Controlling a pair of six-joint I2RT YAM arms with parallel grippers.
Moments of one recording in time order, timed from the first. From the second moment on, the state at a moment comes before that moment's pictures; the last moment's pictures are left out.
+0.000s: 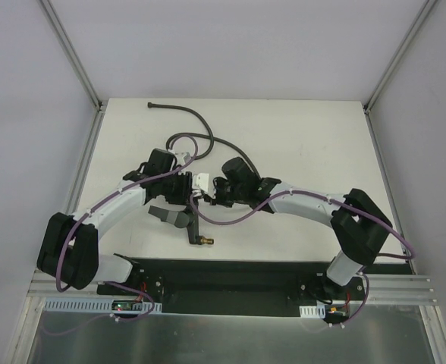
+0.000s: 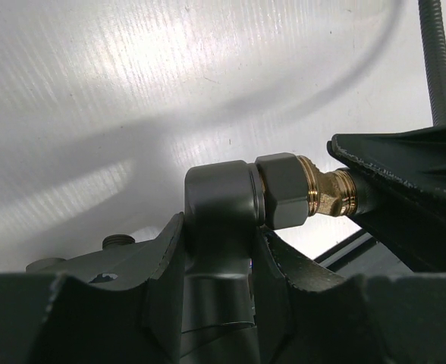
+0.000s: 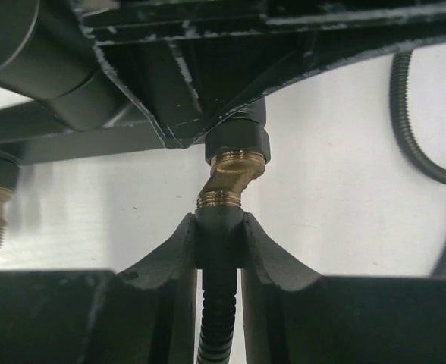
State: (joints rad) left arm -0.40 1.35 0.82 -0.45 0.41 -0.40; right arm 0.95 1.66 1.05 -0.08 -0.25 -0.65
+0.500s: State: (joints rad) left arm -0.40 1.27 0.77 -0.40 0.35 -0.41; right arm 0.77 1.73 1.03 0.13 -0.67 -0.11
